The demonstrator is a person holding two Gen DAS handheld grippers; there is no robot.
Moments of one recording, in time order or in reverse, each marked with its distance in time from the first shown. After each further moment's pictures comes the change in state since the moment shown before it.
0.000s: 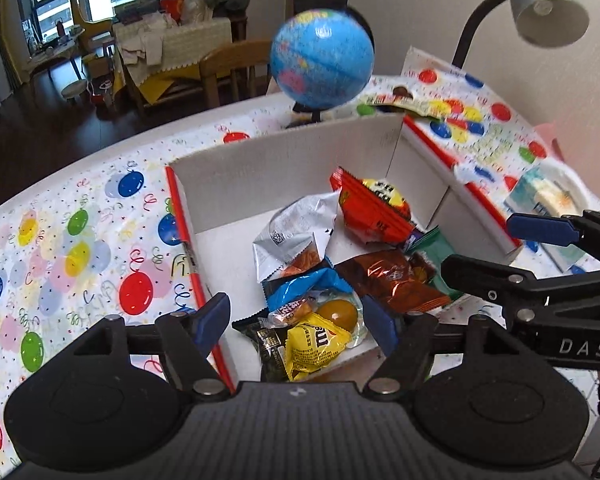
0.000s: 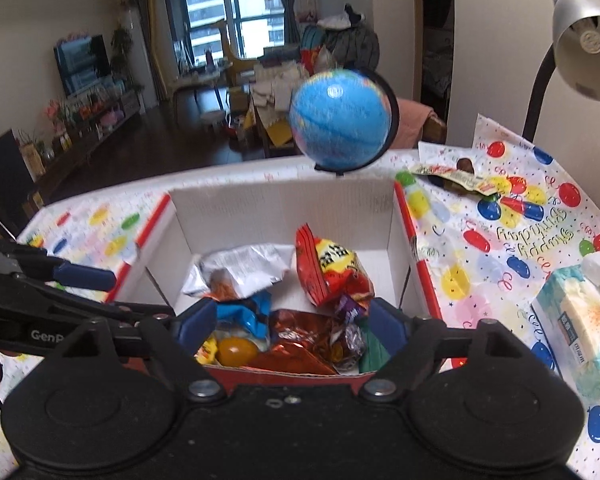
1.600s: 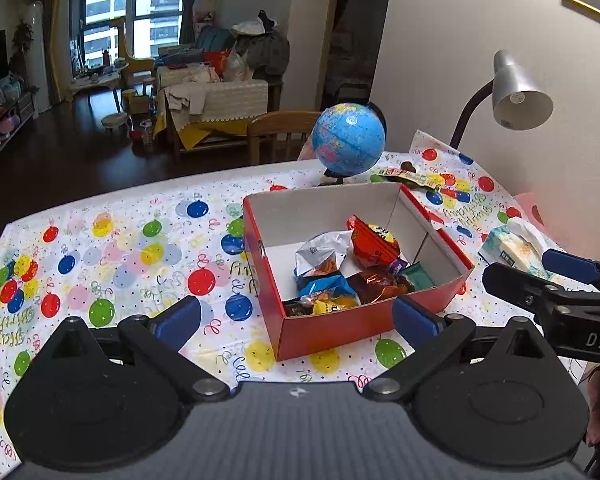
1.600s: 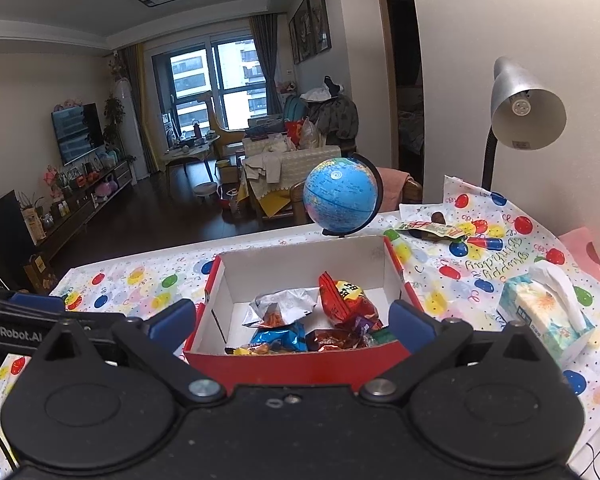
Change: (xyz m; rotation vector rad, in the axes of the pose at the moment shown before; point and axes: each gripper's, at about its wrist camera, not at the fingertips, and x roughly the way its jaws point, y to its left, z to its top) left arm -0.142 0.022 -0.065 -0.102 -0.213 0.038; right arm -0.114 0.055 -0.029 0.057 -0.220 -0.053
